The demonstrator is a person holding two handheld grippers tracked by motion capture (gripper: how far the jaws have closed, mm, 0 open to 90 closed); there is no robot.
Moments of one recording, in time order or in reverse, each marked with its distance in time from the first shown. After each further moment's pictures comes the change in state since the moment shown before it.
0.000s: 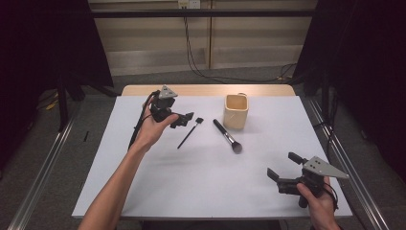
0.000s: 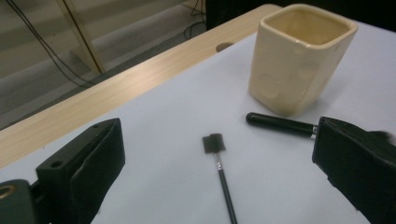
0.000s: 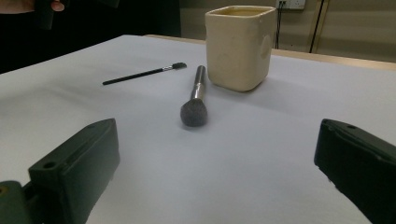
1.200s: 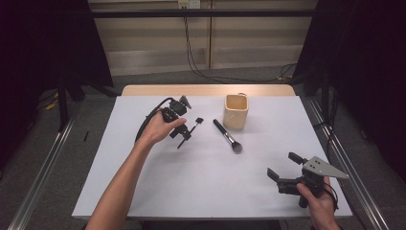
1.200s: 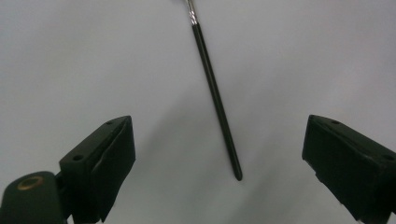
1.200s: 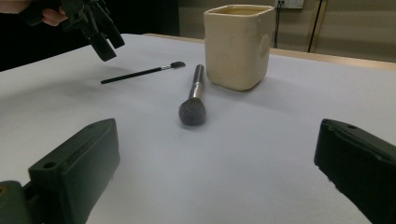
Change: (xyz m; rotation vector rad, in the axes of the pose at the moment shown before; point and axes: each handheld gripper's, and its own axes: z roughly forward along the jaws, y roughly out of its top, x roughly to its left) left arm 0.000 -0.005 0.054 0.710 -0.165 0.016; right arm 0.000 0.000 0.000 0.003 -0.006 -0.005
